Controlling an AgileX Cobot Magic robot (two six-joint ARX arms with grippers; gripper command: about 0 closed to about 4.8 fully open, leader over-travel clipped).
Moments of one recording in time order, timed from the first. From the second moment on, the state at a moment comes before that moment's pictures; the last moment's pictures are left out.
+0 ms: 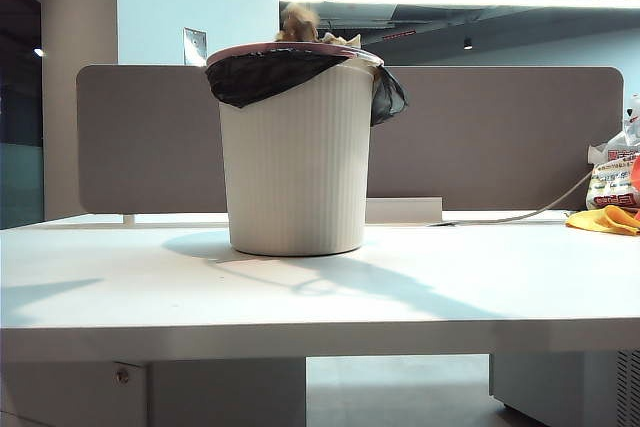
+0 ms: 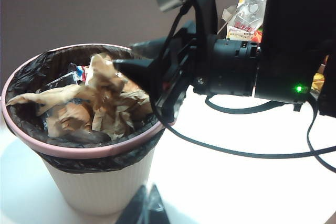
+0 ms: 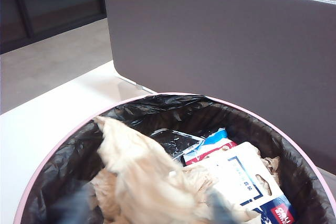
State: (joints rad) left arm -0.52 1.26 1.59 -0.55 0.06 -0.11; right arm 0.47 2.08 2.19 -0.25 -0.20 -0.03
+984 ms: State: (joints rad) left arm -0.52 0.78 1.52 -0.90 0.04 -0.09; right arm 0.51 1.47 2.13 -0.82 -0.14 -0.08
